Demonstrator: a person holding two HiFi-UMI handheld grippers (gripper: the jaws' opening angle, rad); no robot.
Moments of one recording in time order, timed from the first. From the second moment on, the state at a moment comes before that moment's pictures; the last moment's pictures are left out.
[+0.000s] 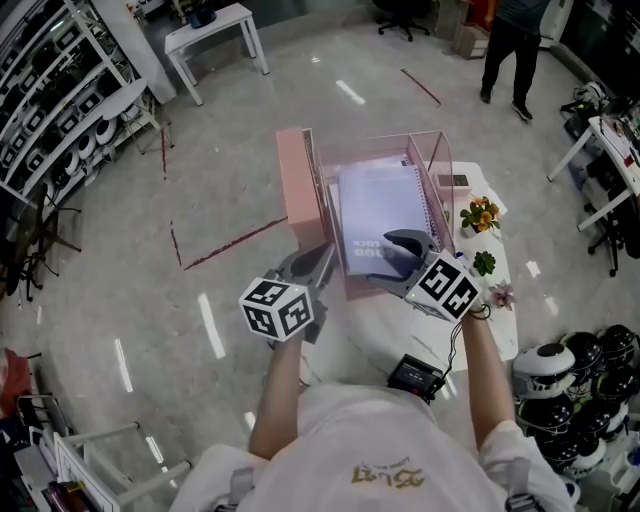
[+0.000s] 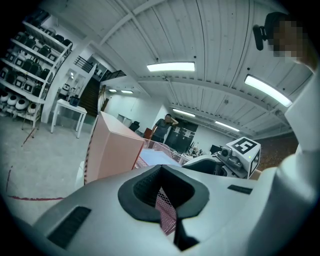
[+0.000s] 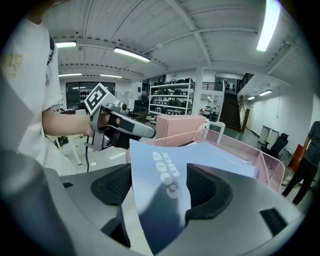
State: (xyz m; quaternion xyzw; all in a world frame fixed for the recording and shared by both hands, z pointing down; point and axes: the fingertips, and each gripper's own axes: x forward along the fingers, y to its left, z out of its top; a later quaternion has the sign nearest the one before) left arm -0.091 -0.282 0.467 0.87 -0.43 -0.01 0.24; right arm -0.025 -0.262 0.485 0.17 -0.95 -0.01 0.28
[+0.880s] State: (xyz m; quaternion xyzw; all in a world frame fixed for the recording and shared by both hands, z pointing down) left arm -0.092 -0.270 0.459 0.87 -0.44 -0.02 0.24; right arm 0.005 -0.255 0.445 0.26 -0.95 0.15 0.08
